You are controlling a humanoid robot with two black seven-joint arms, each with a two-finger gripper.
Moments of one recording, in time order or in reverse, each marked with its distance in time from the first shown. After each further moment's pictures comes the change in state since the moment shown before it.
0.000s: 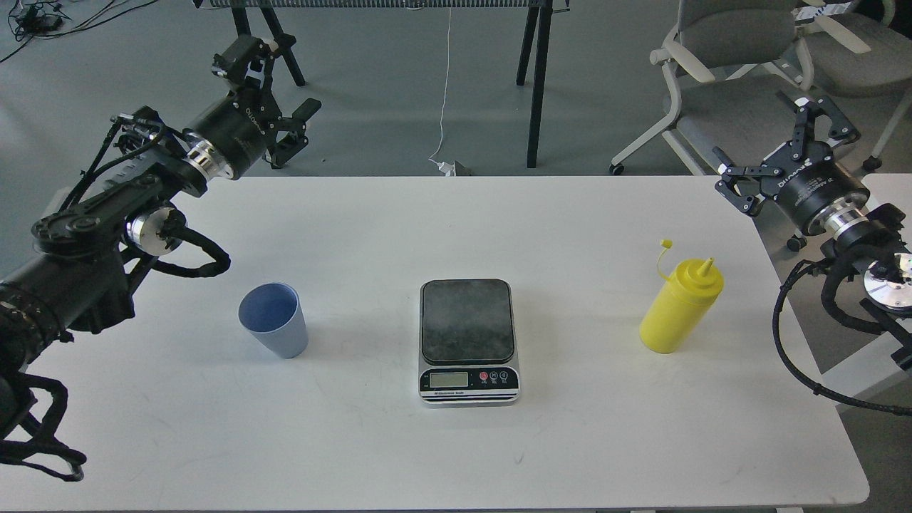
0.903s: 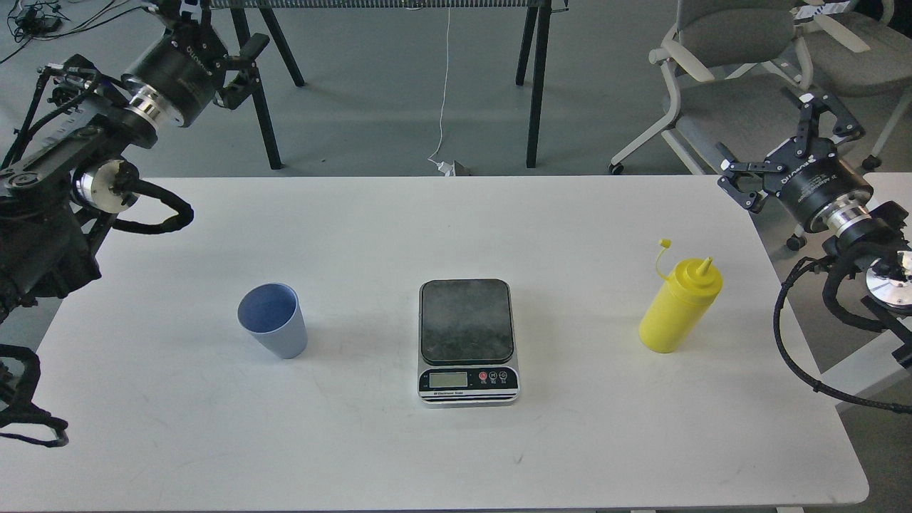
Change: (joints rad) left arm -0.083 0.052 -0.042 0.061 -0.060 -0.001 0.000; right arm 0.000 0.000 0.015 0.001 0.001 0.000 0.001
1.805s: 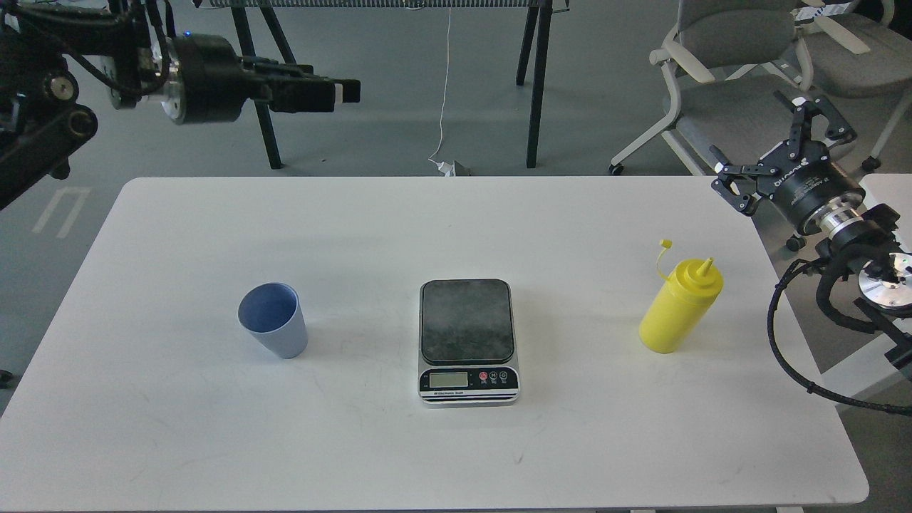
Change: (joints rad) left arm -0.183 0.322 0.152 -0.679 1.470 0.000 0.000; right arm -0.002 0.015 -0.001 -0.007 -0.001 0.000 0.000
